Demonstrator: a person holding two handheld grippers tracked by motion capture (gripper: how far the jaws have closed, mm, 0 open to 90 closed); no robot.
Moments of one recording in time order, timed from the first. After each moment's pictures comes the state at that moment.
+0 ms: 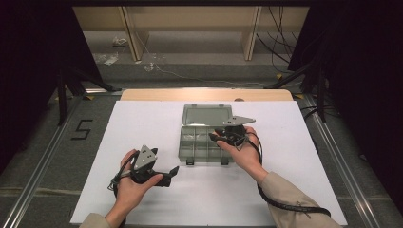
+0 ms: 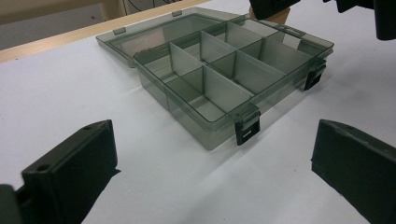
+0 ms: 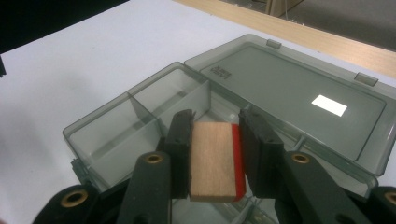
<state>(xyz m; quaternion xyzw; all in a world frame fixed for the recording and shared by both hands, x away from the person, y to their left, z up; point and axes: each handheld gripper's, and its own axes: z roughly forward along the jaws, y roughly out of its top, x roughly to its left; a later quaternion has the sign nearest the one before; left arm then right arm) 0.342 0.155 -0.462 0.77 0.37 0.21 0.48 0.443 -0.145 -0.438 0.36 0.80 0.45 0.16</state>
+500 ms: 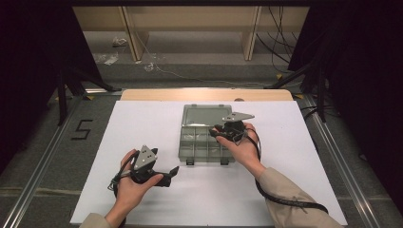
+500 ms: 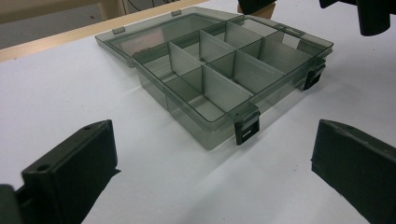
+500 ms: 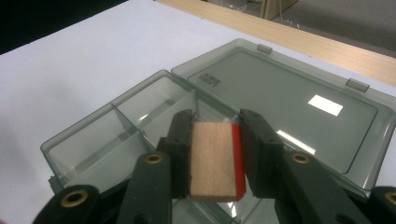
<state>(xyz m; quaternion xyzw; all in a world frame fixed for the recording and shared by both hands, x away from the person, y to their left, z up) 0.342 0.155 -0.462 0.77 0.37 0.21 0.48 0.458 -0.144 -0.439 0.37 0.80 0.45 0.16</state>
